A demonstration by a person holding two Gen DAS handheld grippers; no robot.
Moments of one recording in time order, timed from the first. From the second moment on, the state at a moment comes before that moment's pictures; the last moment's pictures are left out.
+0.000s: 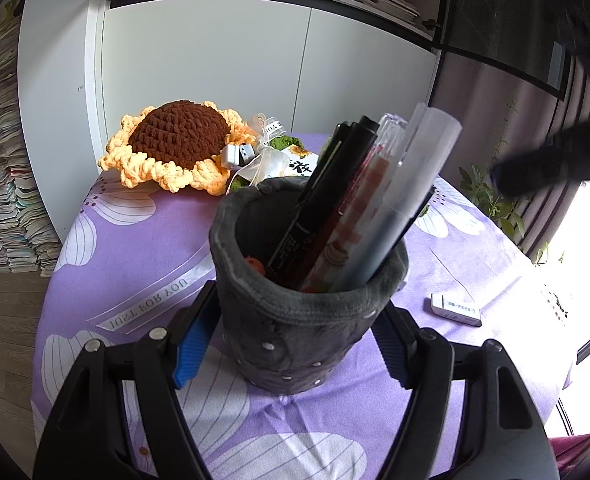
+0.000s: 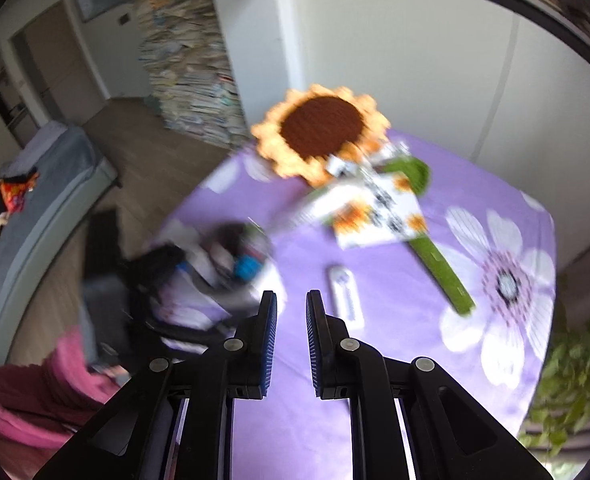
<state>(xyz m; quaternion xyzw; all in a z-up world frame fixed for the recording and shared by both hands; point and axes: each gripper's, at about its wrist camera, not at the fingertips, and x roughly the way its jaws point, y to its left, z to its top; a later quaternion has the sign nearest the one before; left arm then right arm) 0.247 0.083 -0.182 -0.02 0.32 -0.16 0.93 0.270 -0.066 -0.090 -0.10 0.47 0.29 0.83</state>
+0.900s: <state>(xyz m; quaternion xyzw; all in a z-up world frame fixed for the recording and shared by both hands) 0.247 0.082 -0.182 -0.02 0.32 -0.16 0.93 0.302 -0.059 -0.198 -0.19 0.56 0.23 0.77</state>
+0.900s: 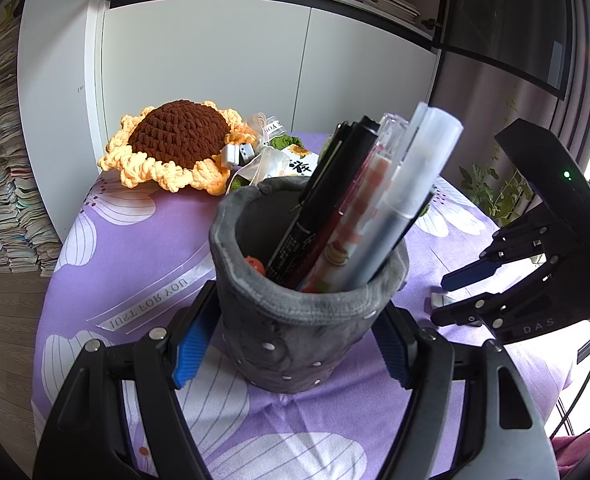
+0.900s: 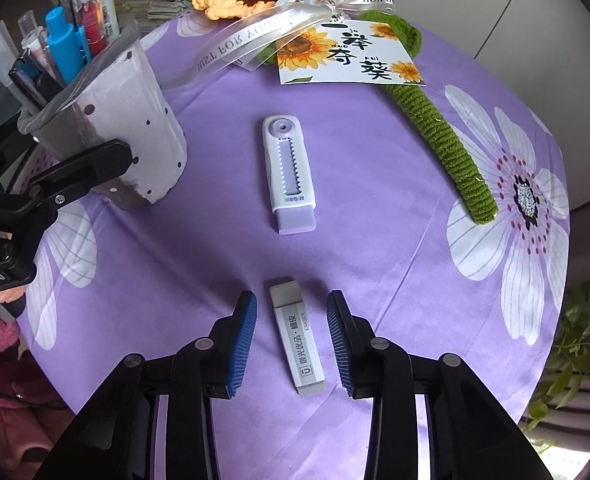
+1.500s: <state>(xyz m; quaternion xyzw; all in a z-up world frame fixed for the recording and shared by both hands) 0.247 0.082 -0.182 -0.02 0.32 -0.16 0.93 0.279 -0.086 -0.105 -0.11 0.48 0.24 0.83</state>
